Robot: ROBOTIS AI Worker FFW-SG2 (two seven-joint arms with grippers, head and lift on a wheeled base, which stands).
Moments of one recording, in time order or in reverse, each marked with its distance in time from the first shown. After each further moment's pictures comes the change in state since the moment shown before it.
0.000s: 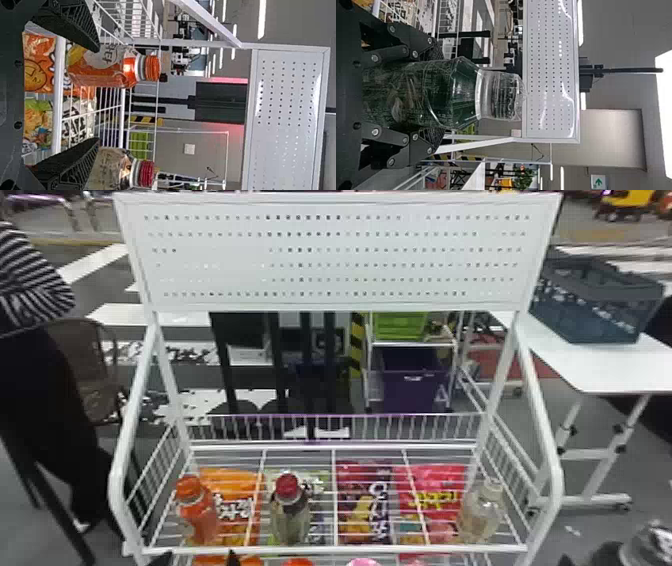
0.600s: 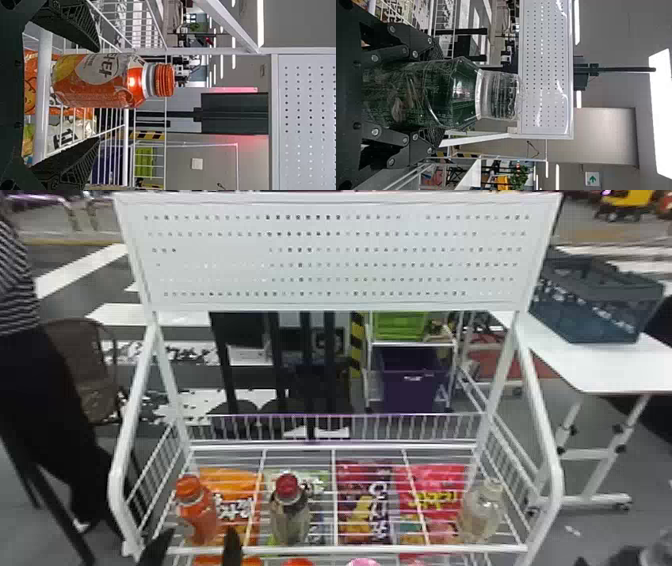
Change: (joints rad) left arm -0.194 -0.001 -0.016 0.221 -0.005 -0.006 0.047; right arm 0.030 0.000 -0.019 -0.003 -0.017 -0.051 0.000
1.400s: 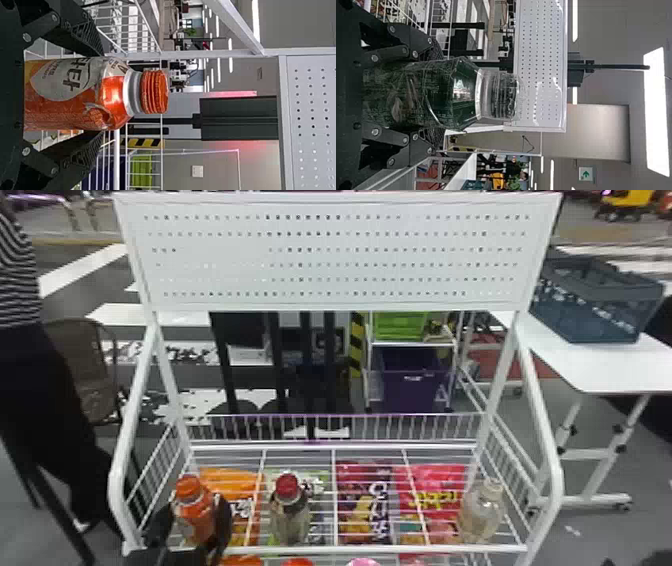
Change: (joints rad) left arm -0.146 0.001 0.001 0.140 0.009 0.000 -0.008; right arm 0.031 0.000 -0.043 -0.011 -0.028 -0.035 0.001
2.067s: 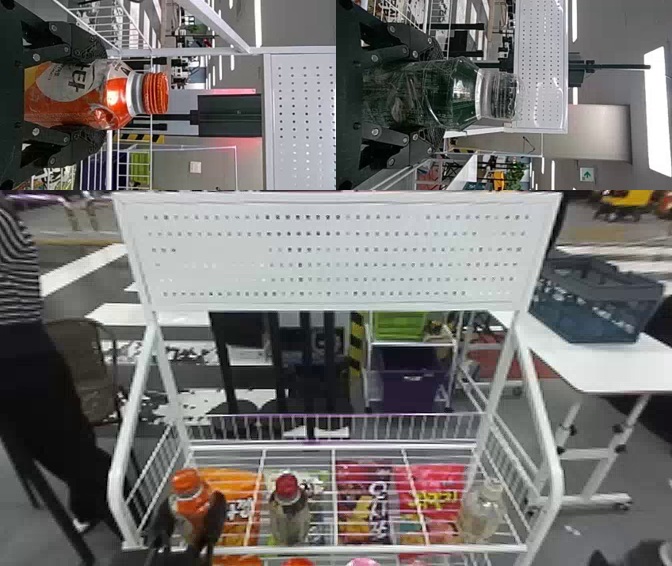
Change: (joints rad) left arm 0.146 0.026 0.026 -0.310 0.004 0.171 0.020; right arm -0.037 0.000 0.012 -0.001 0.008 0.039 -0.001
